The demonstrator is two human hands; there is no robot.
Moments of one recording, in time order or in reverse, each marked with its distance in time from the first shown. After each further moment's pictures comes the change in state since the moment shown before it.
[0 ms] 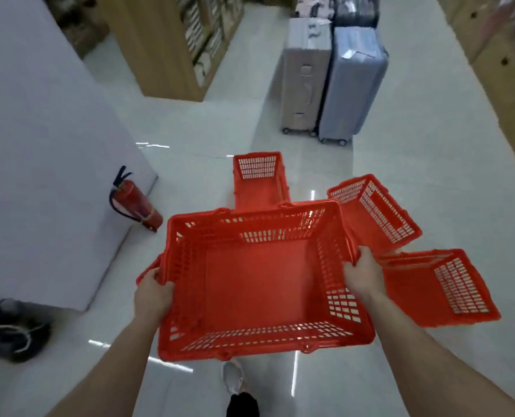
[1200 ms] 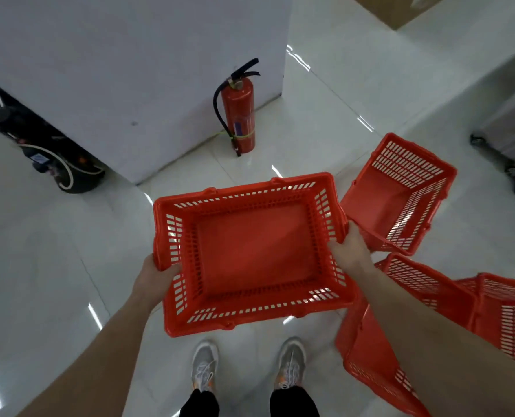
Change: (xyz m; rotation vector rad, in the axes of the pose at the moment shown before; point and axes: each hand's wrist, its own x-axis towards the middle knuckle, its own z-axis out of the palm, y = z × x) left_hand 0.161 -0.195 0.099 -0.474 0.094 -0.665; right_hand 0.223 -0.168 0.390 -0.370 -0.626 -0.413
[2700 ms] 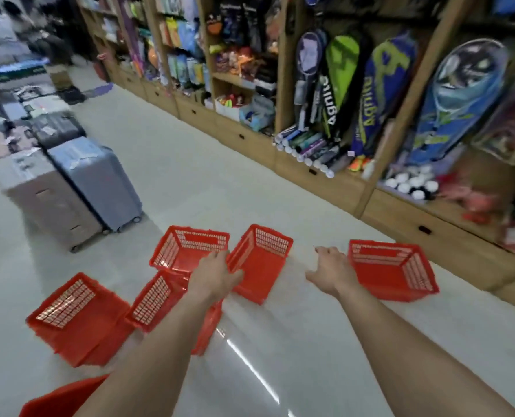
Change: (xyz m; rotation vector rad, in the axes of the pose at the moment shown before) left_hand -0.714 0.038 0.118 1.214 -0.969 1.862; right_hand -0.841 0.214 -0.113 0.241 0.855 0.987
